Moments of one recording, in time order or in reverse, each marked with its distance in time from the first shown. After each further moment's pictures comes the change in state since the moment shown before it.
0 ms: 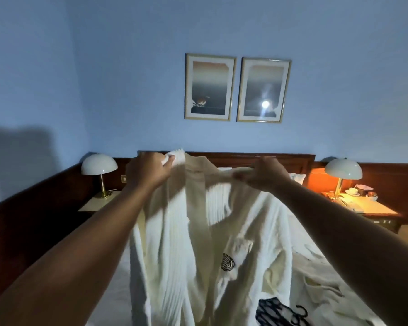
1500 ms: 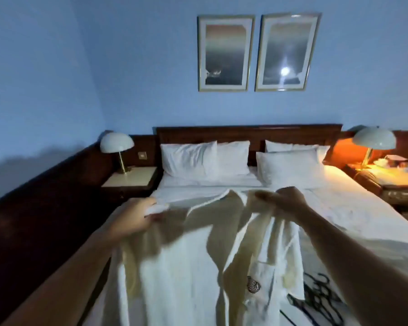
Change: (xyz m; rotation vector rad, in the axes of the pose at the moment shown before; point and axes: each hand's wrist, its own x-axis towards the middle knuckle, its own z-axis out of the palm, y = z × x) left_hand -0.099 -0.167 0.042 -0.111 -0.484 0.232; right_hand -0.039 0.042 0.132 0.416 -0.175 0.369
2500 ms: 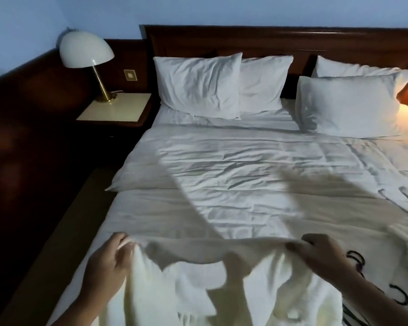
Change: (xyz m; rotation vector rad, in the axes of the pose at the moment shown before) left_hand 0.041 -0.197 0.347 -0.250 -0.012 -0.628; right_hand 0.189 0.195 0.301 -0.201 -0.269 0.094
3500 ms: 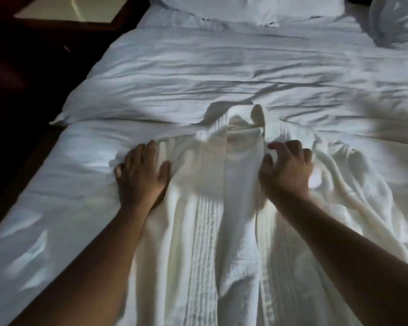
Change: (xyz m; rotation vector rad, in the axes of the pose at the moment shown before) left_hand 0.194 -0.127 0.332 0.475 0.268 0.171; right_hand 0.212 -0.019 0.301 -0.098 0.339 -0.181
